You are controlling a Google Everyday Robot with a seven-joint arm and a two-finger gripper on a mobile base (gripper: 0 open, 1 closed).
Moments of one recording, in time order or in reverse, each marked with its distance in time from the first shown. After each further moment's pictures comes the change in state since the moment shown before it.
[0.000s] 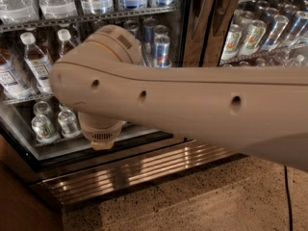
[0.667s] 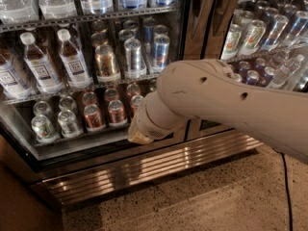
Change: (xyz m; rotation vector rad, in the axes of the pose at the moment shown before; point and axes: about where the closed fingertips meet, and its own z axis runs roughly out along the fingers) arm 0.083 -0.013 0.014 0.063 -0.264 0.210
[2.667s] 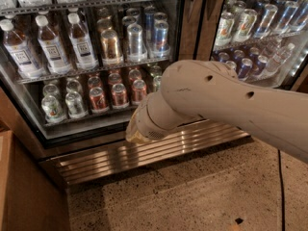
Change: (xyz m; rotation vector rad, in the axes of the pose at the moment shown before) arm -0.005 0.003 -0.004 -0.005 -0.048 -0.004
